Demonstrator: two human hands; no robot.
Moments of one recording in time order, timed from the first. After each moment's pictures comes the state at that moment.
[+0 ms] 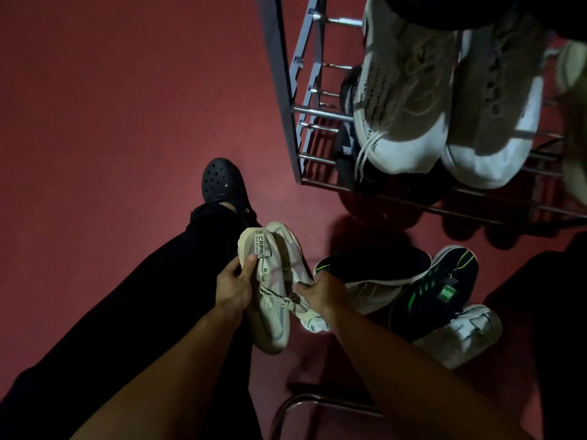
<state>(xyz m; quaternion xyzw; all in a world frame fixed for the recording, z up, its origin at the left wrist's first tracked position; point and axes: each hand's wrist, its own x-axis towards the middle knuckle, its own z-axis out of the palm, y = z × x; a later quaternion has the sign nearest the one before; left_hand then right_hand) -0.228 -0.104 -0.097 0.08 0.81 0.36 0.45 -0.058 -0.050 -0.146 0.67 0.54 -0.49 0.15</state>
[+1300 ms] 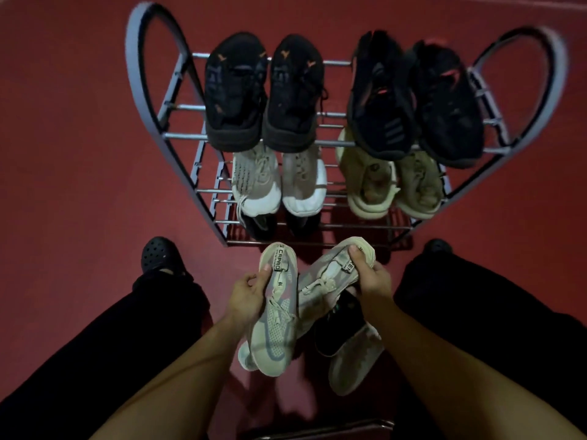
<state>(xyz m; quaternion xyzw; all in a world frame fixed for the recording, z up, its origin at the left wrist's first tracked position) -0.071 -0.036 0.033 0.26 0.71 0.33 0.57 0.171 0.012 0.041 0.67 0.23 -0.58 -0.39</state>
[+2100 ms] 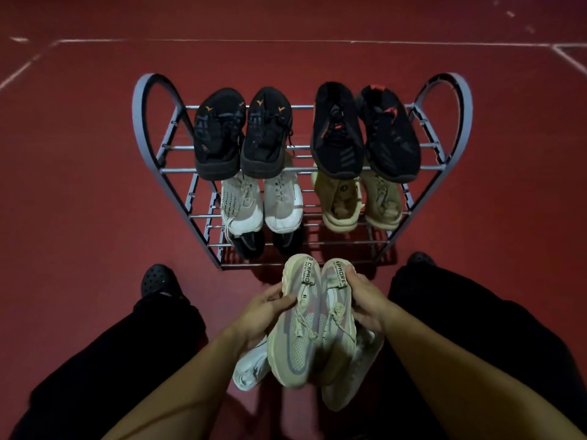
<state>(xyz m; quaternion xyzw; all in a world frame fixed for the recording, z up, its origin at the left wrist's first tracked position) -0.022 -0.050 0.088 0.27 0.55 0.32 0.73 0.206 -0.005 0.087 0.62 0.26 -0.69 -0.27</state>
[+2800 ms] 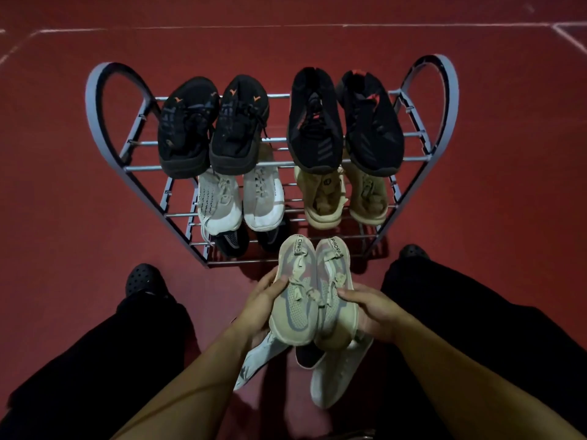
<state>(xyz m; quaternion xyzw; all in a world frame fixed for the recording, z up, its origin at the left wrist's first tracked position) 0.024 -0.025 0.071 0.19 0.54 0.40 0.71 0.266 -0.010 0.058 0.46 0.20 -0.81 -0.29</state>
